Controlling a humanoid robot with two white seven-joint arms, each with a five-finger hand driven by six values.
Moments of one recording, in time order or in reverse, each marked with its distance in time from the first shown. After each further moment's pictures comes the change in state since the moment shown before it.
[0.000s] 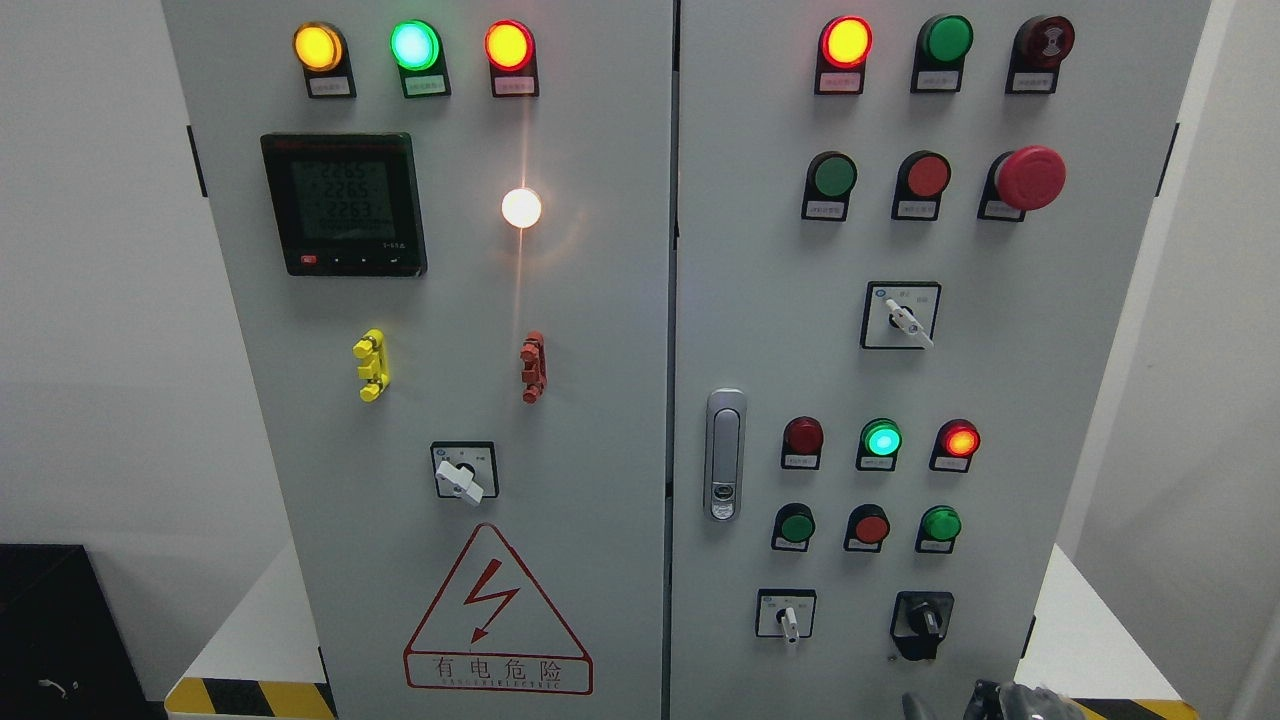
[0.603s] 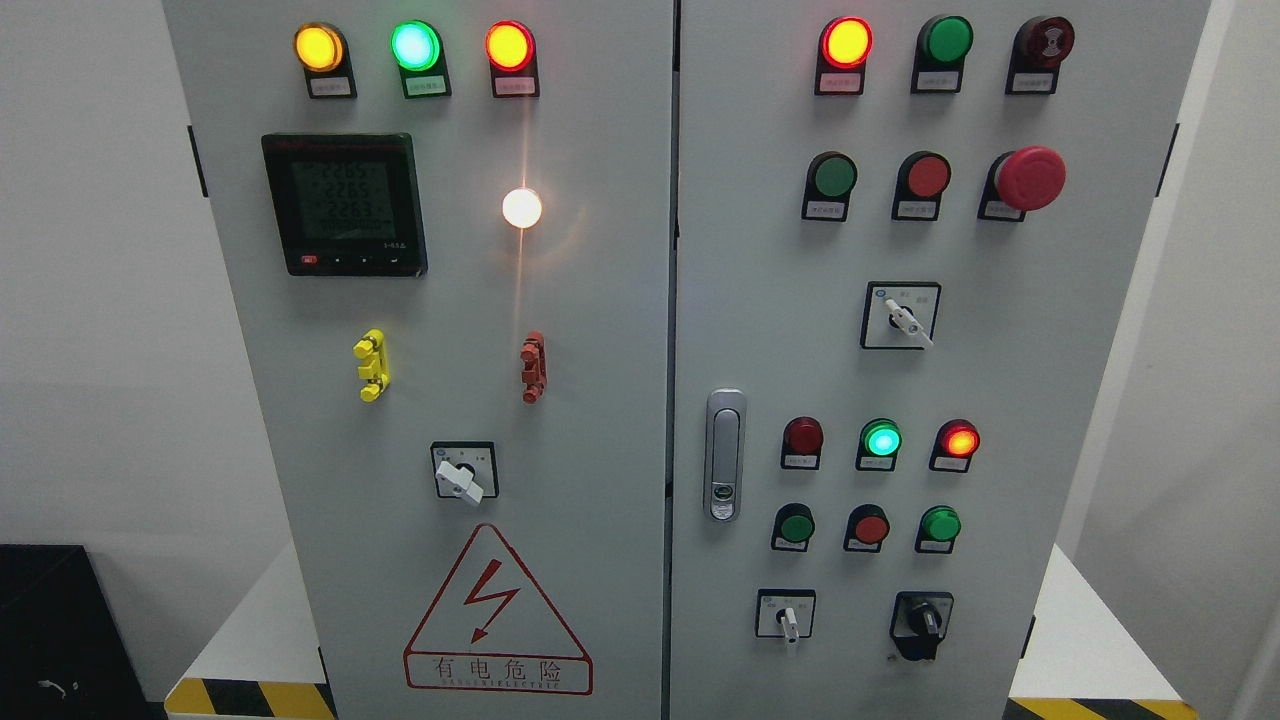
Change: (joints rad) left arm 0.000 0.000 0.000 0.000 0.000 0.000 0.000; right arm 0.199 -0.004 0.117 -0.120 -0.665 -0.007 -0.137
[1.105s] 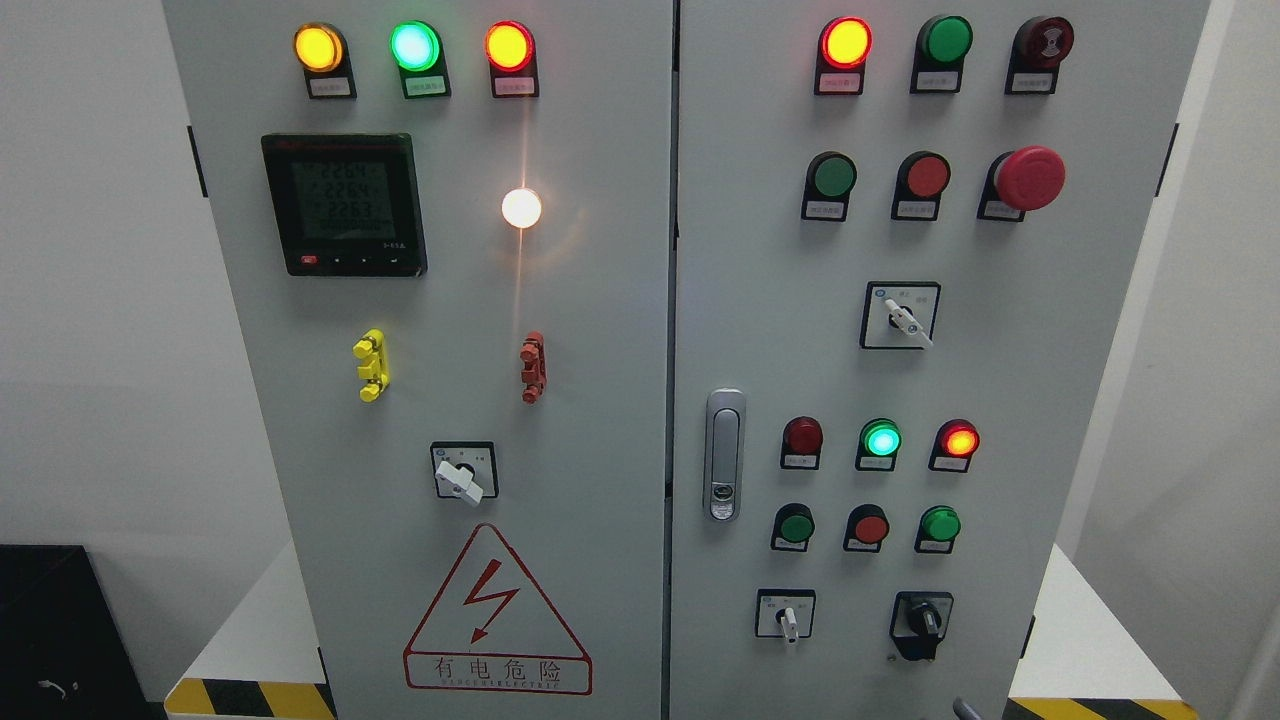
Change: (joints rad) left arm 0.000 0.000 0.000 0.000 0.000 0.000 0.000; right arm 0.045 -0.002 0.052 -0.047 -0.185 -0.004 0.006
